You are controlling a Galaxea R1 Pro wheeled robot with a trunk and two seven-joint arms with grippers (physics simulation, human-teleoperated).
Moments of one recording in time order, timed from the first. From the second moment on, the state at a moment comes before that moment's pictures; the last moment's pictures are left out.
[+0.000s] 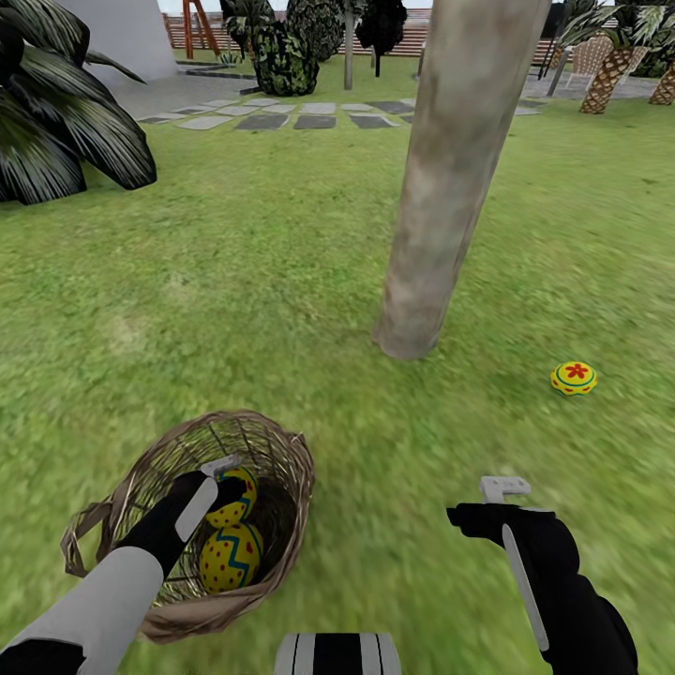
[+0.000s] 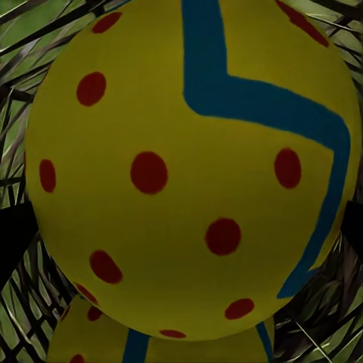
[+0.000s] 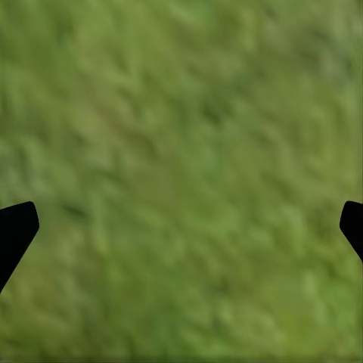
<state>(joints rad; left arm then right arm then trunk) -0.75 0.06 -0.13 -0.63 0.57 0.56 0.36 -0.31 0.01 -0.08 -1.57 0.10 1.04 0.07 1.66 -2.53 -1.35</state>
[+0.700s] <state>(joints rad) -0.75 0.06 -0.13 -0.63 0.57 0.56 0.36 -0.31 0.01 -0.08 -1.57 0.10 1.04 0.07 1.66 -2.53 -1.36</state>
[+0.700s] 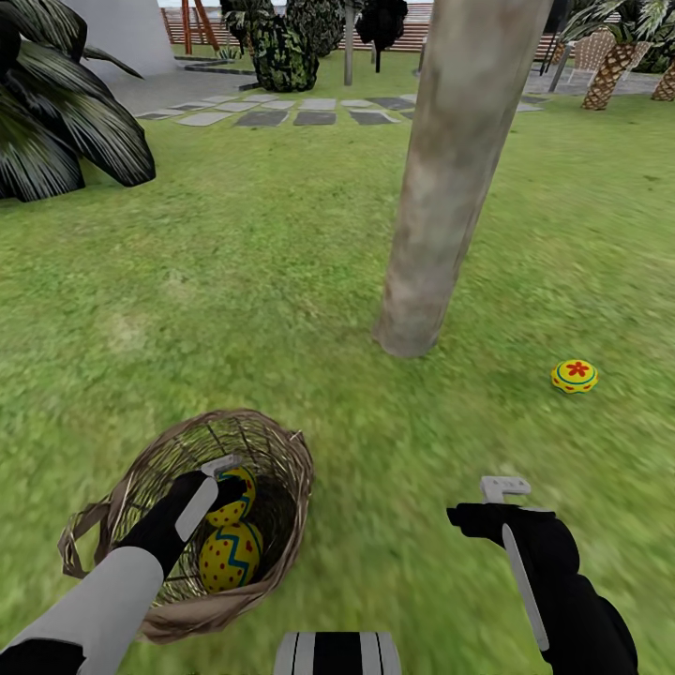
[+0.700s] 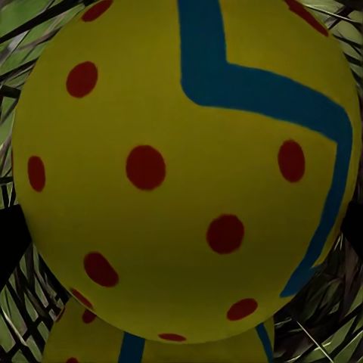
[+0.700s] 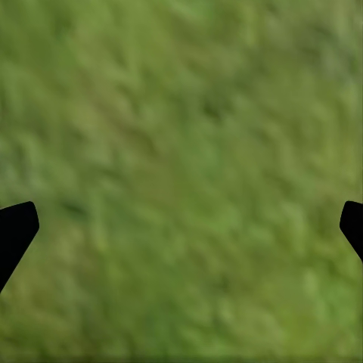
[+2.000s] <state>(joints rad) -0.75 0.06 -0.13 -0.63 0.56 0.56 0.36 -0.31 0.01 -0.09 -1.57 0.10 1.04 0.07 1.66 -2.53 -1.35</state>
